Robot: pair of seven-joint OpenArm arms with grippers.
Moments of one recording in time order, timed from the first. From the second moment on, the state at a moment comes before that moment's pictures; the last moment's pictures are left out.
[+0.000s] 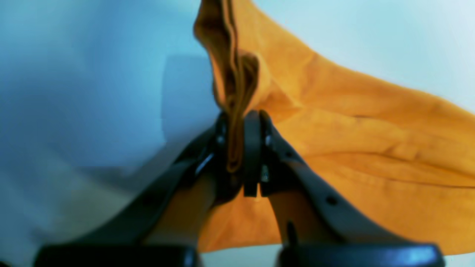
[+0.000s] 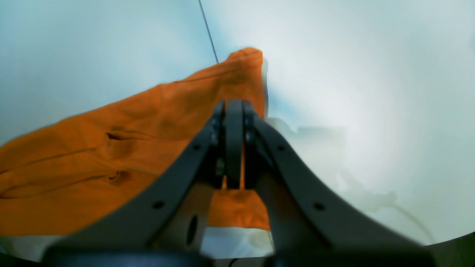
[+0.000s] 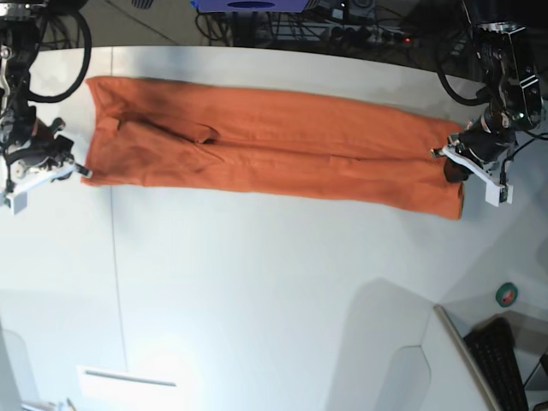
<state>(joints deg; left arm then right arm) 13.9 -18.0 -23.2 86.2 -24.4 -18.4 40.9 -15.9 15.9 15.0 100.5 34.0 -9.1 -56.4</state>
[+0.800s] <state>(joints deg) 14.5 -5.0 7.6 97.3 -4.1 -19.1 45.4 -14.2 15.7 15.0 100.5 34.0 -9.1 -56.4</state>
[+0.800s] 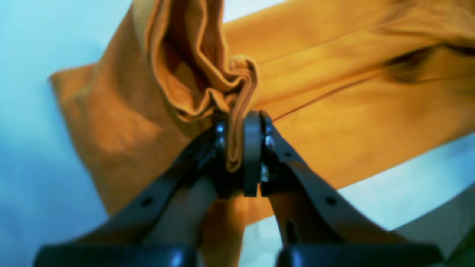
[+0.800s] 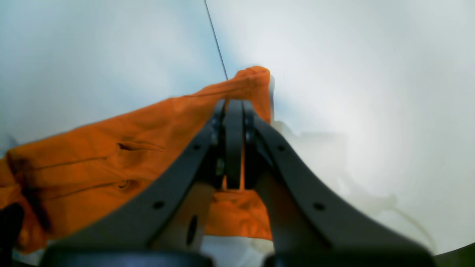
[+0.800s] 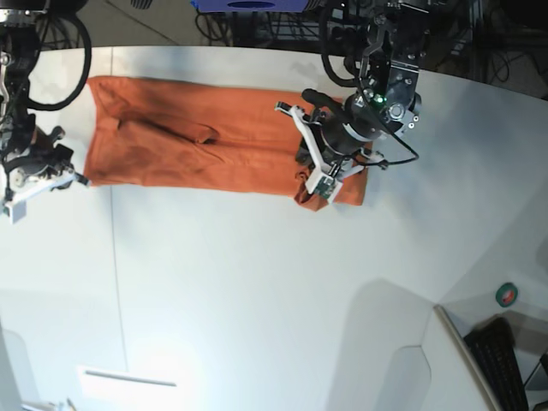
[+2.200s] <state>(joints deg) 12.5 -3.0 13.3 93.8 -4.2 -13.7 45.8 -14.3 15.7 15.0 100.5 34.0 -9.1 -56.5</state>
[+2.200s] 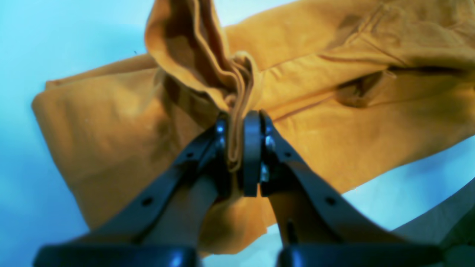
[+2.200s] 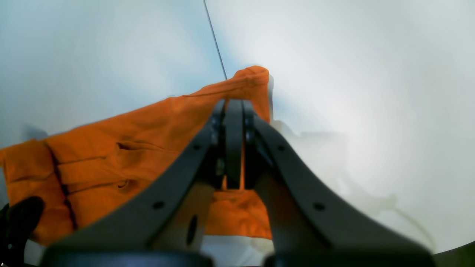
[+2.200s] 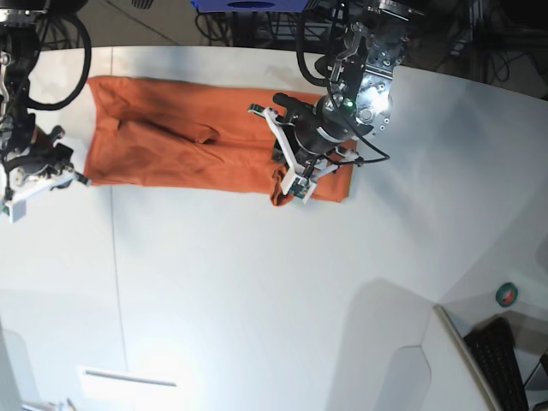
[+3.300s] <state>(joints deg) 11.9 -3.4 14.5 93.8 -4.2 -13.7 45.8 -14.2 15.7 15.0 100.5 34.0 -9.1 -56.5</state>
